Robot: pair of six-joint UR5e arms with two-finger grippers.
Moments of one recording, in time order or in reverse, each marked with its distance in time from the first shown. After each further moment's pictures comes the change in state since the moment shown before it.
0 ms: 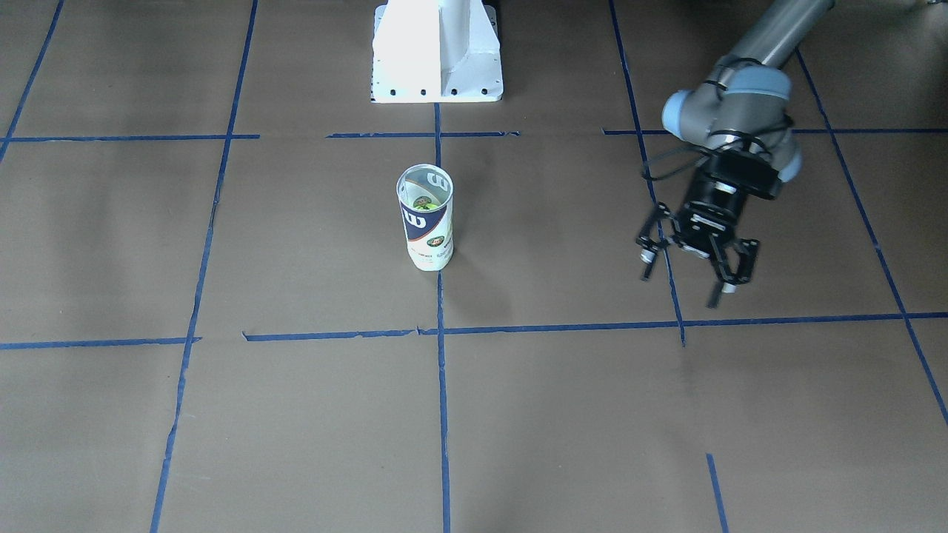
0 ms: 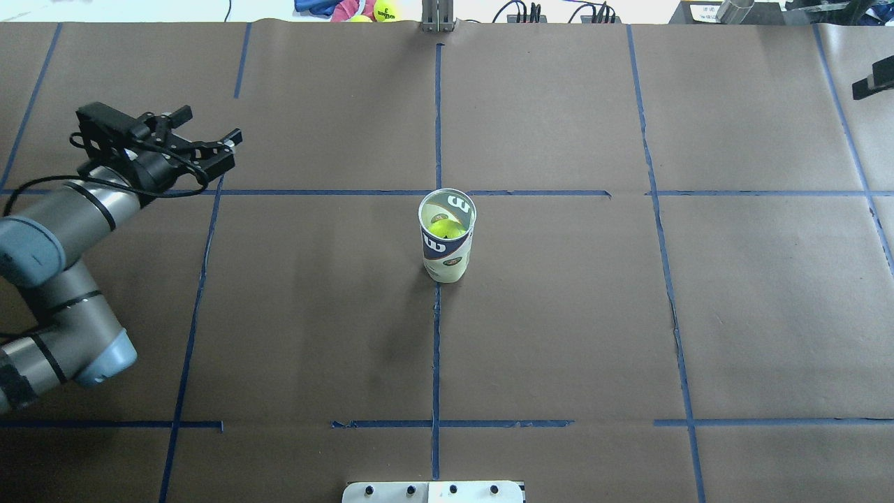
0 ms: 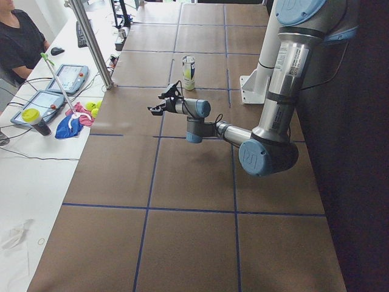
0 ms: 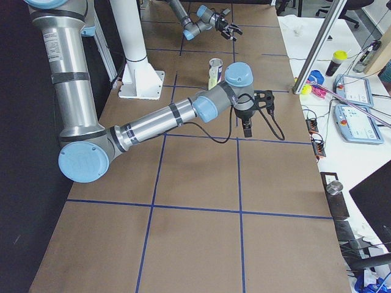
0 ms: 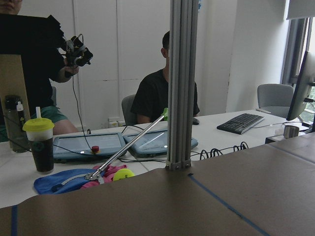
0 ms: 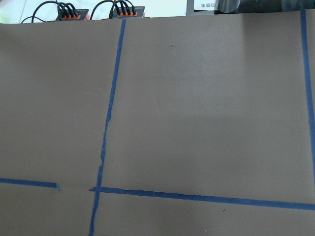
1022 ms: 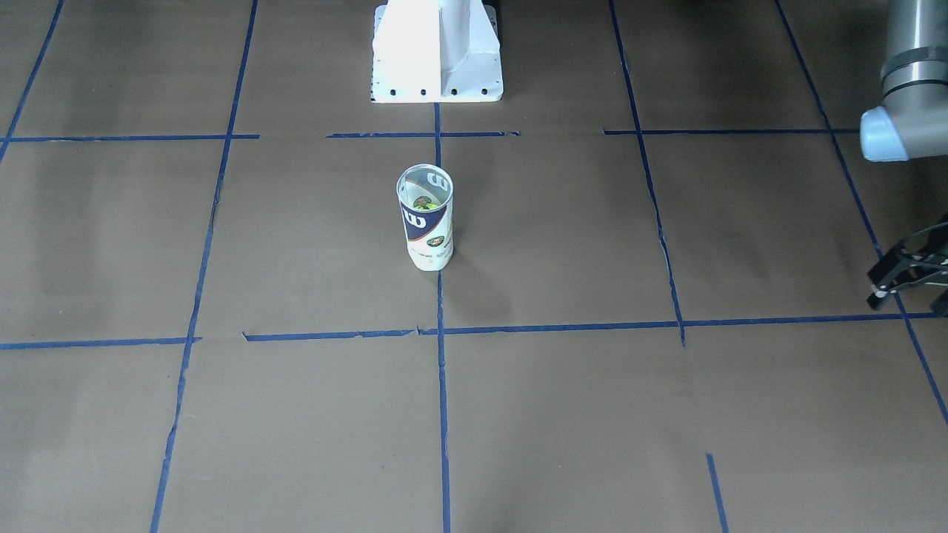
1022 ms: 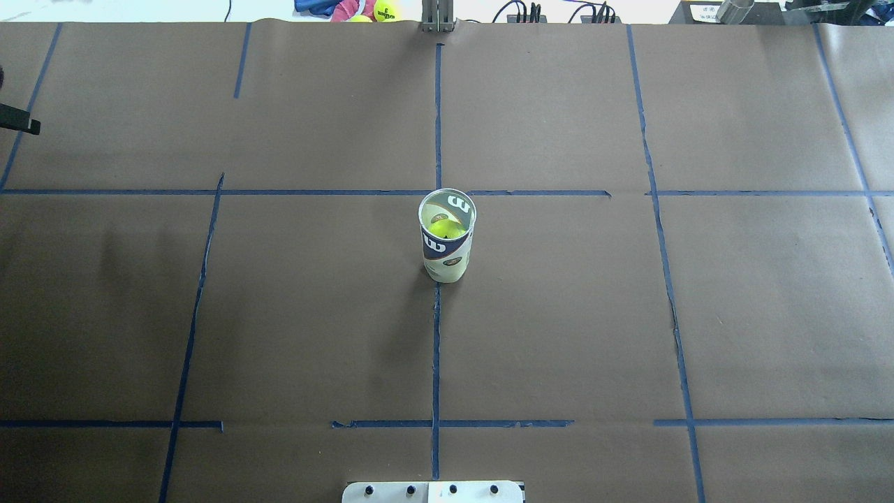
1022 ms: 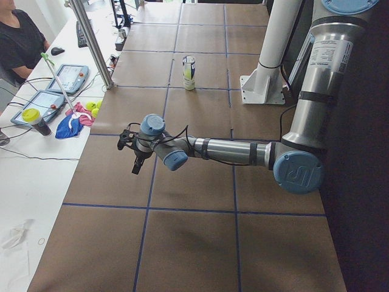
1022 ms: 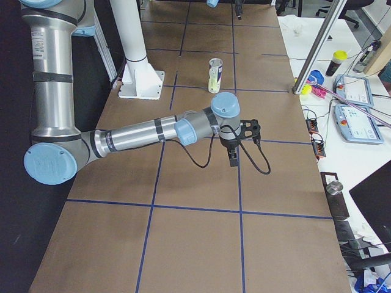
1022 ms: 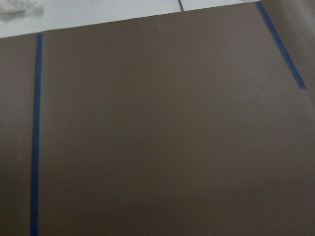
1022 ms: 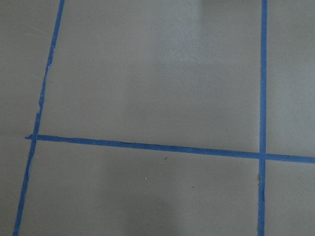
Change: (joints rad) left arm -0.547 0.055 0.017 0.799 -0.881 0.144; right arm 0.020 -0.151 -0.015 -0.009 0.000 -0.162
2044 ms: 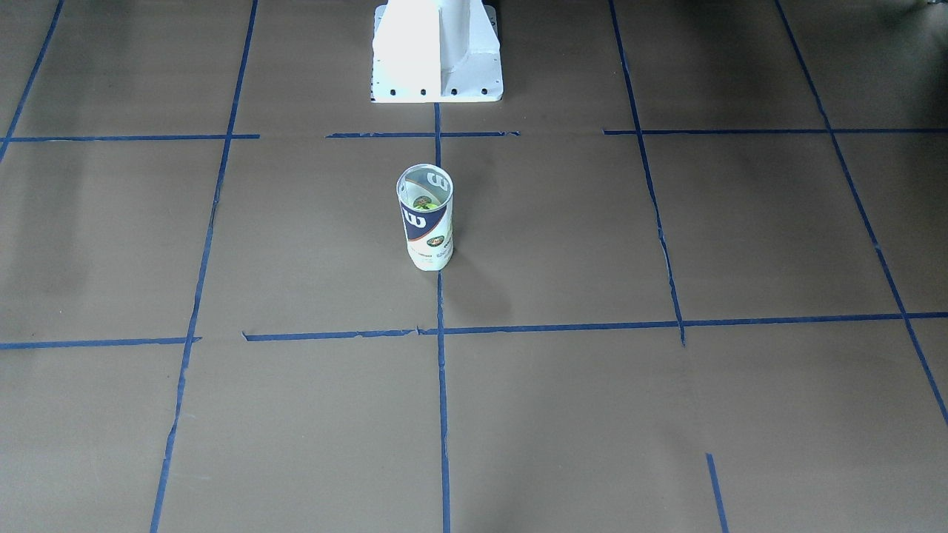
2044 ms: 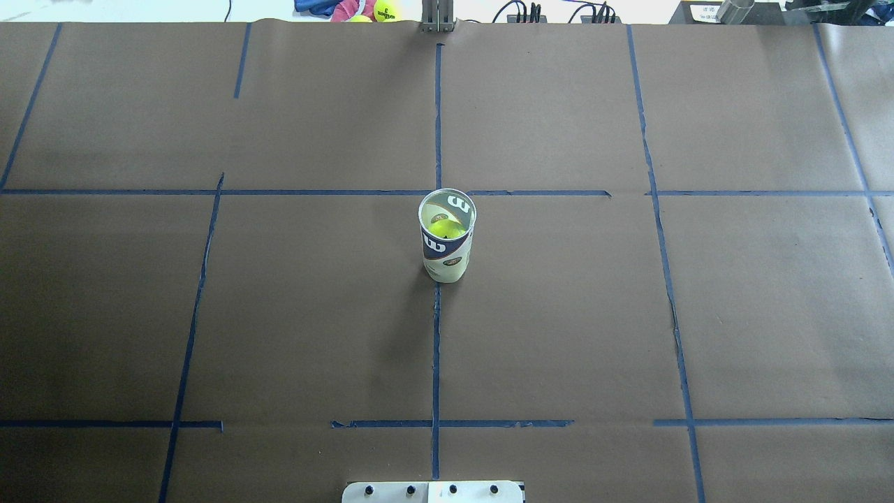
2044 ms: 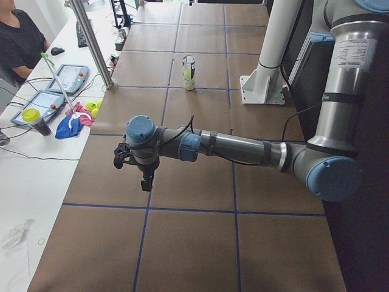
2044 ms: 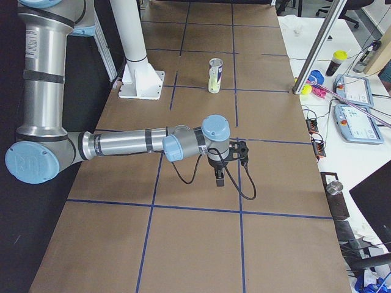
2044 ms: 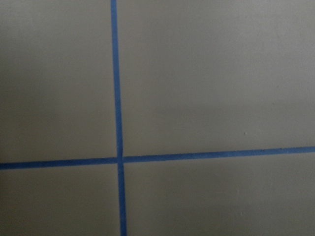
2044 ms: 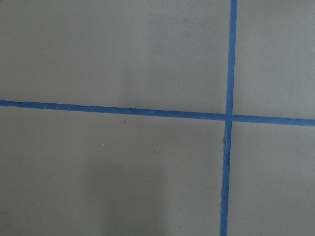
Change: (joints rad) left arm -0.268 0.082 -0.238 0.724 -0.193 0.471; right arm 0.018 -0.049 -0.079 -0.005 0.003 -0.095
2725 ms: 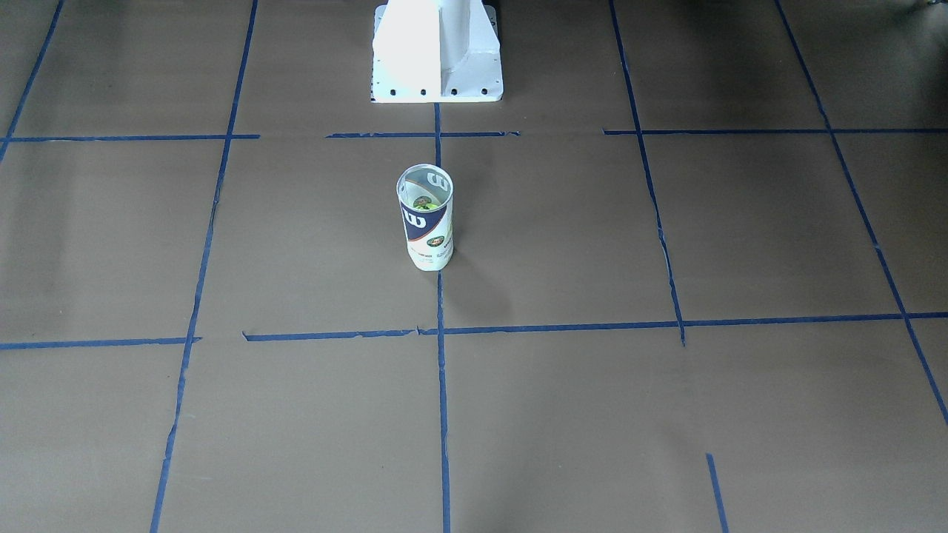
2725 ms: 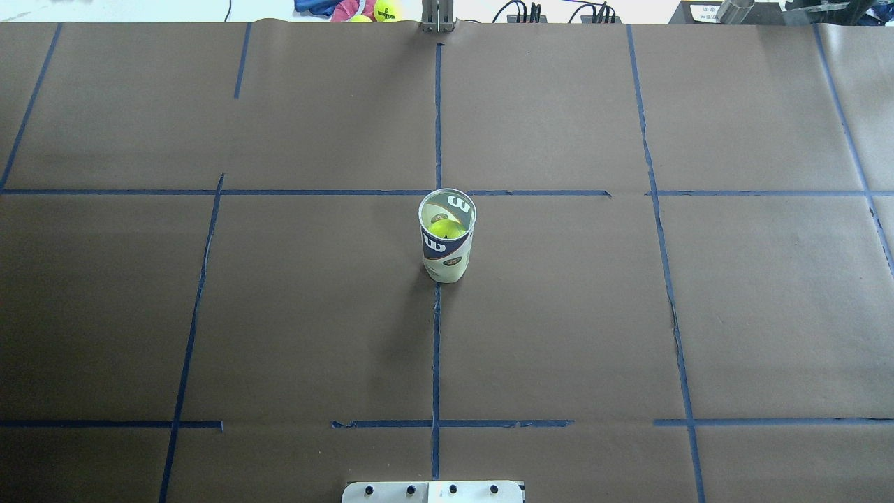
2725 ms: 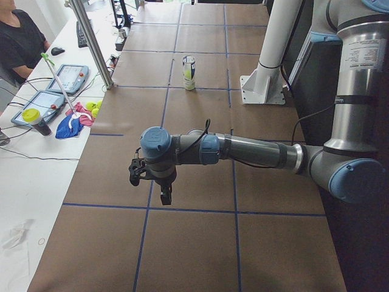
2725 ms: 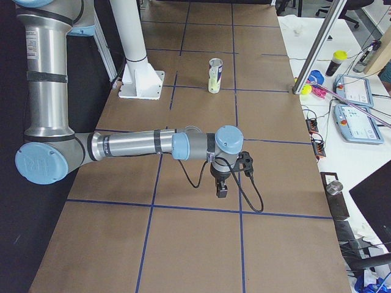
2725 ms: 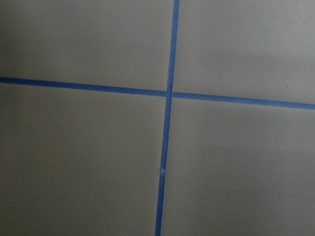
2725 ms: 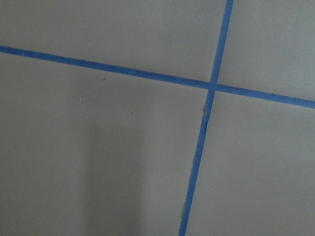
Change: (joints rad) left arm -0.038 0.095 -0.065 0.105 0.011 0.035; right arm 0.072 0.076 -0.035 -0.372 0.015 -0.409
